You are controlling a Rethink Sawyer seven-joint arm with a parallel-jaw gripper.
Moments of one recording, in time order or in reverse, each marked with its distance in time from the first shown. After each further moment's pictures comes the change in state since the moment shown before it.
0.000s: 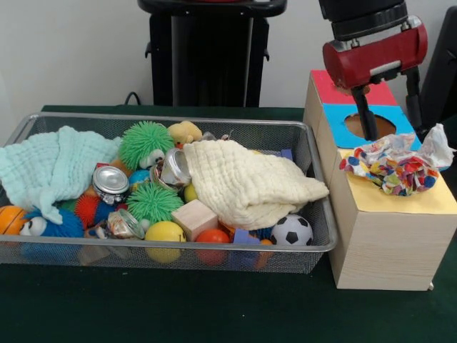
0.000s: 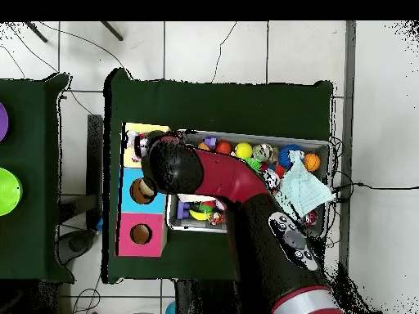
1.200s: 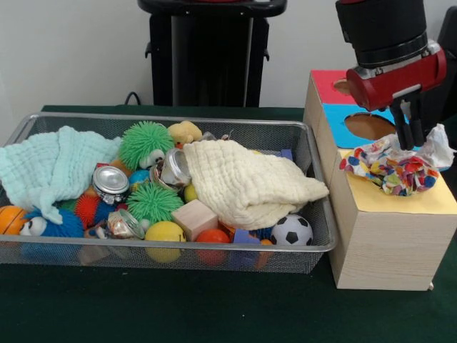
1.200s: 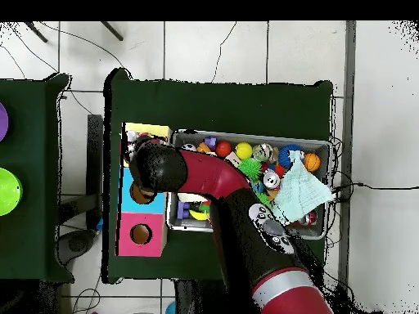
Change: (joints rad) arm 0.061 0.064 -0.021 -0.028 0.006 0.012 0.000
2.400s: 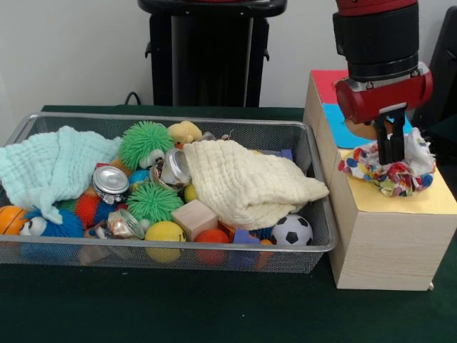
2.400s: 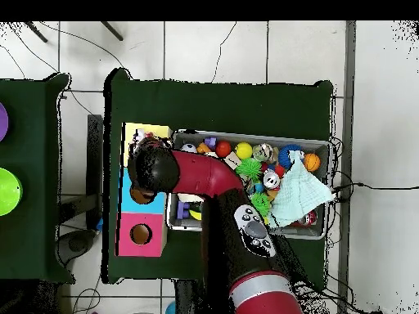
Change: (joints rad) arm 0.122 0.034 -0.171 -0.075 -0.025 0.002 0.000
